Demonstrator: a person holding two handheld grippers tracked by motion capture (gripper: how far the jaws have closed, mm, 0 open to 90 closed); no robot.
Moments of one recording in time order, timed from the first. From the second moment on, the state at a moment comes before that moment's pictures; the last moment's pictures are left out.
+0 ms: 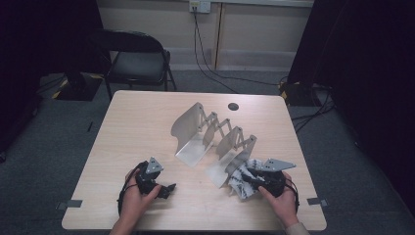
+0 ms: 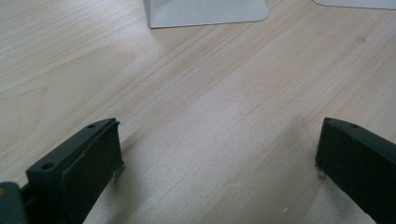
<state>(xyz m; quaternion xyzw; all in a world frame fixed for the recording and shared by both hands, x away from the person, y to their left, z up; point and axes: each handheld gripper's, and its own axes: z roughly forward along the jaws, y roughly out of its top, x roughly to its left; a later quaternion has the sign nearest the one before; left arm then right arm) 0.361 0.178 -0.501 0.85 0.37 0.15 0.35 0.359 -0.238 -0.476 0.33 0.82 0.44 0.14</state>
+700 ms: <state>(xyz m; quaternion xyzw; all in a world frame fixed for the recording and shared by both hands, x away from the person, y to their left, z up) 0.361 0.178 -0.501 0.85 0.37 0.15 0.35 0.346 -0.236 -0.493 0.37 0.83 0.38 0.16</state>
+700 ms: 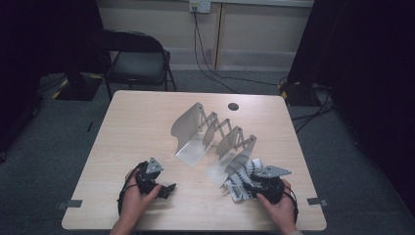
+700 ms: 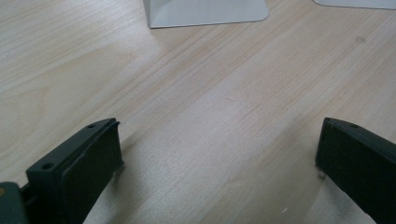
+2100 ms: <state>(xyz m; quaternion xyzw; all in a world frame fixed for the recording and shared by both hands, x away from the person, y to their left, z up) 0.361 0.178 -0.501 0.85 0.37 0.15 0.35 0.331 -0.209 -0.470 0.29 0.85 0.42 0.11</state>
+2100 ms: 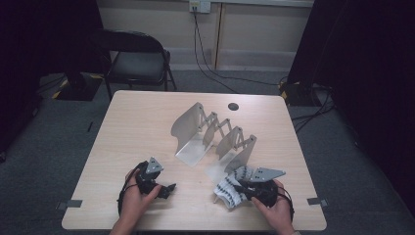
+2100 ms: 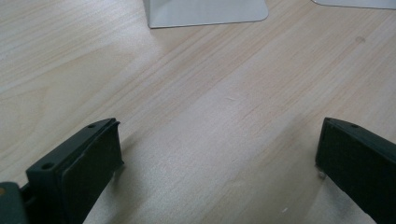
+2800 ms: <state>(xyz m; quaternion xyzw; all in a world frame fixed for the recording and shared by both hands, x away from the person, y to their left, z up) 0.361 0.178 -0.501 0.85 0.37 0.15 0.35 0.317 -0.232 -0.364 0.26 0.80 0.51 0.18</state>
